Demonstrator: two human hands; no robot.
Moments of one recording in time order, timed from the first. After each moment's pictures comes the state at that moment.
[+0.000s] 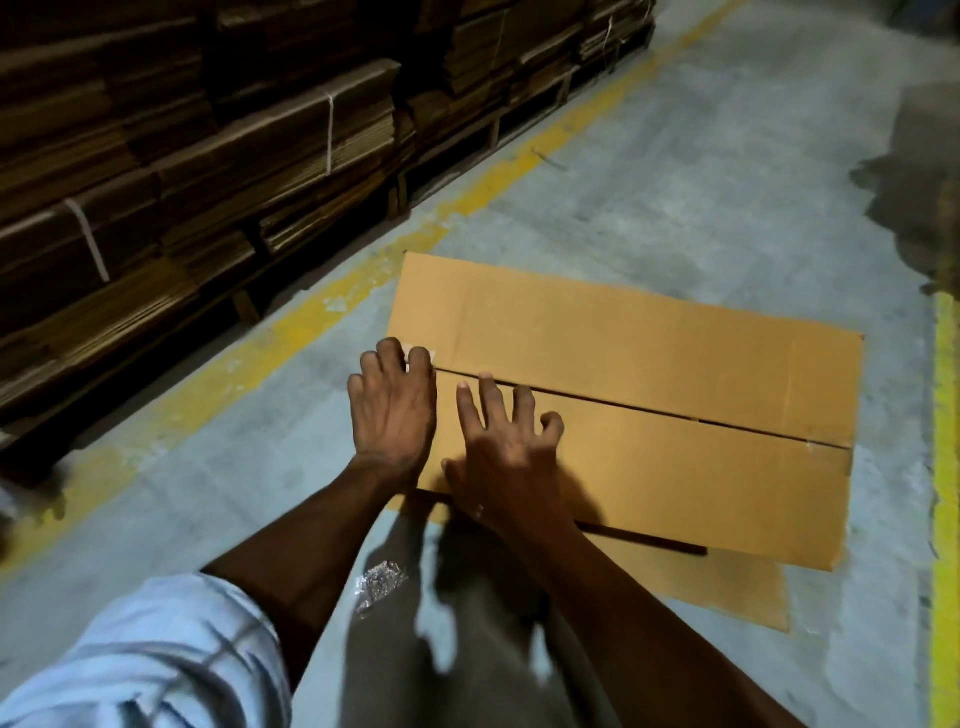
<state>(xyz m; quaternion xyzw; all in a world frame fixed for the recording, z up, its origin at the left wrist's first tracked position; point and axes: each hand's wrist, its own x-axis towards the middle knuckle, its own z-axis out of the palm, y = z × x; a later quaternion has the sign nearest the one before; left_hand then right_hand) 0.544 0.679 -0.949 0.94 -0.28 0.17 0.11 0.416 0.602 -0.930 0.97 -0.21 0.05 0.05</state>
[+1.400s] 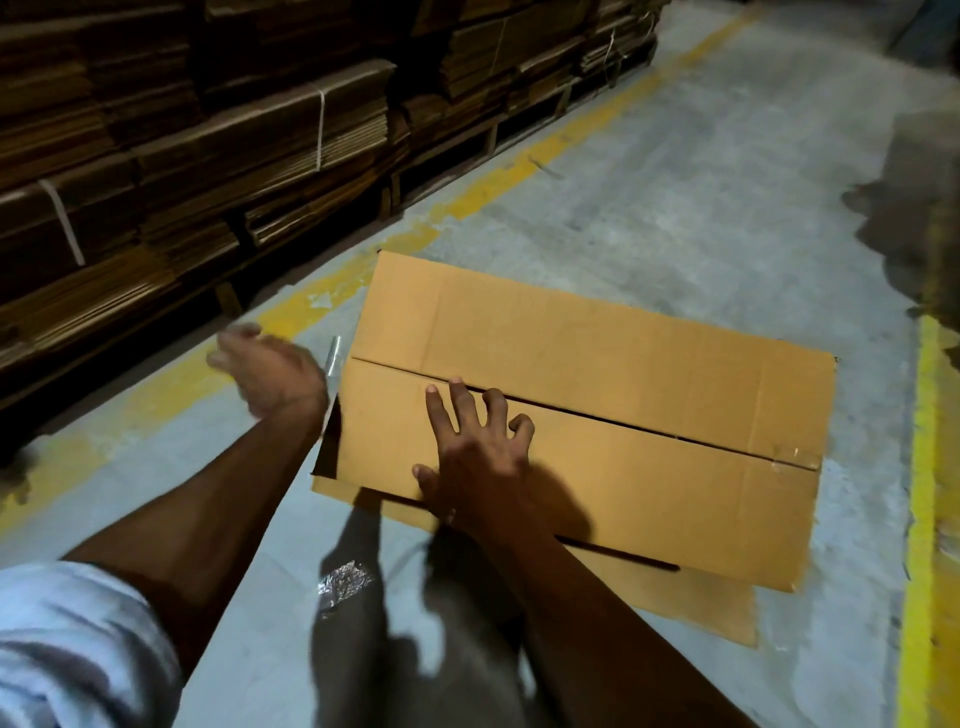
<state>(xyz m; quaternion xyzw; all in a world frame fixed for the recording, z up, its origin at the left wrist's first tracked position) 0.610 0.704 -0.940 0.85 0.19 0.10 0.48 0.413 0.586 -0.939 0.98 -0.18 0.04 0.02</state>
